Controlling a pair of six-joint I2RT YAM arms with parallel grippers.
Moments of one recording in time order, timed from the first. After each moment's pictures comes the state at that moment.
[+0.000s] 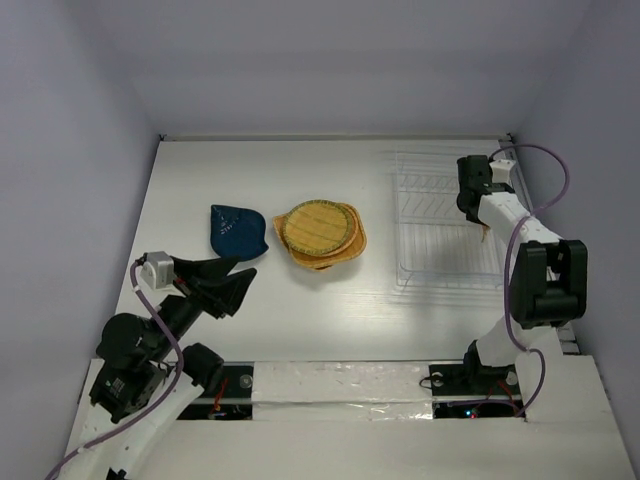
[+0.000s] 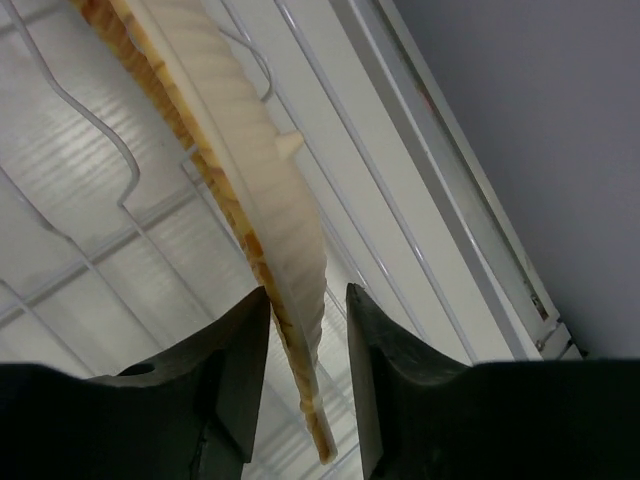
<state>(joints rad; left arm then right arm) -0.59 0.11 0.66 -0.34 0.10 -0.44 0.04 1.64 1.20 -0.56 0.75 0.34</state>
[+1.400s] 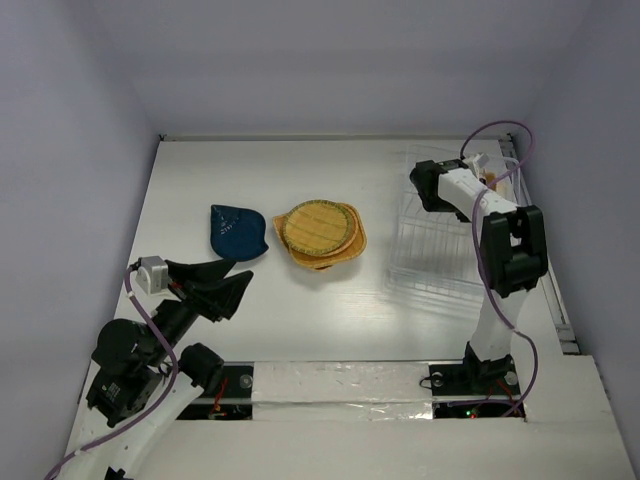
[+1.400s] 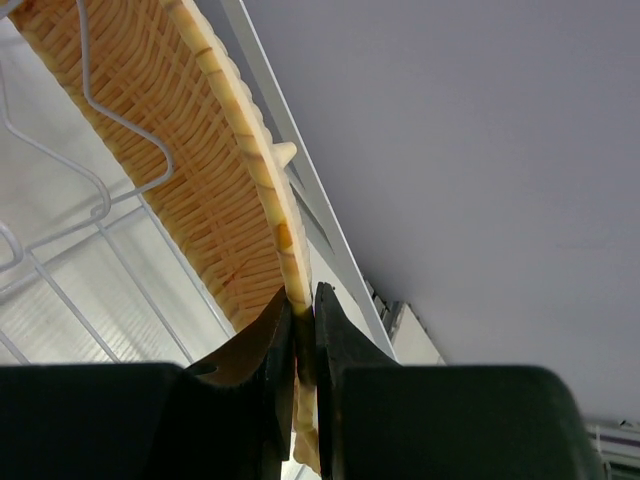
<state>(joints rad) -0.62 0.07 0.66 -0.36 0.06 -0.44 0.24 1.93 1.52 -1.25 1.28 0.74</state>
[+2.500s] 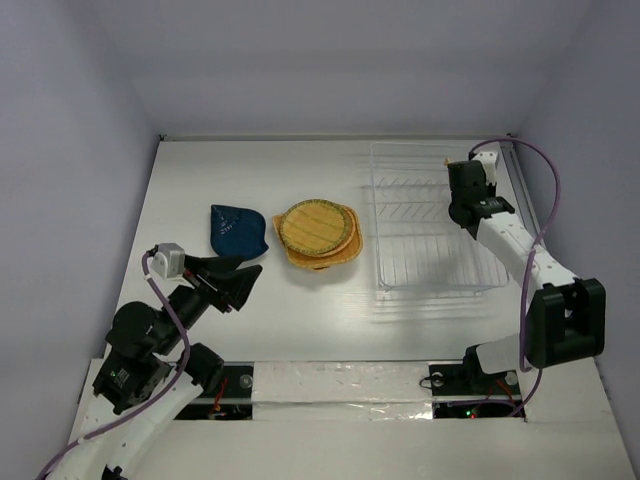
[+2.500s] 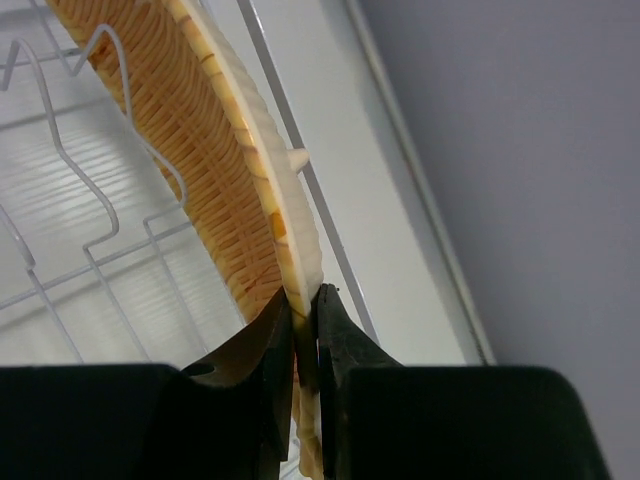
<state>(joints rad) -0.62 0.16 0.66 -0.36 0.06 -0.46 0.18 1.40 1.09 -0.46 0.75 0.12</state>
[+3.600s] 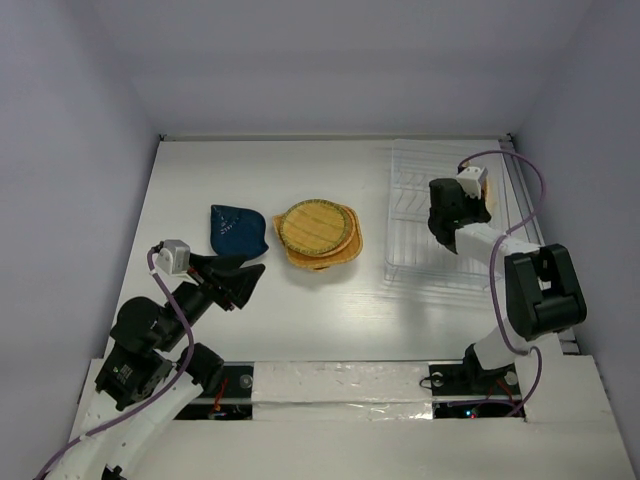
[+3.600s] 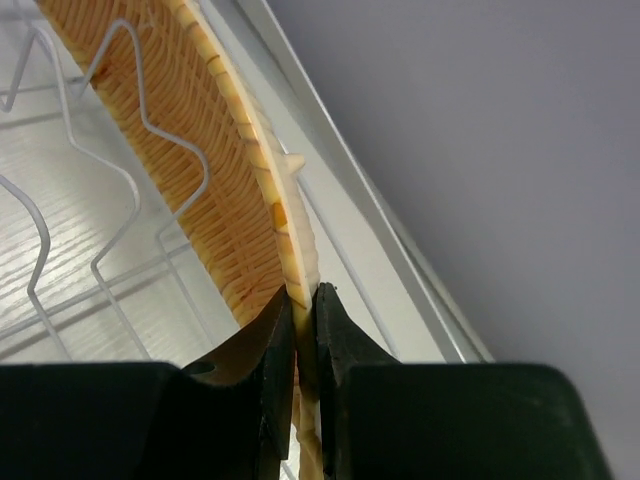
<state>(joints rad) -0.61 0.19 0.66 -0.36 0.08 -0.46 0.22 1.59 0.89 0.05 1.10 0.06</state>
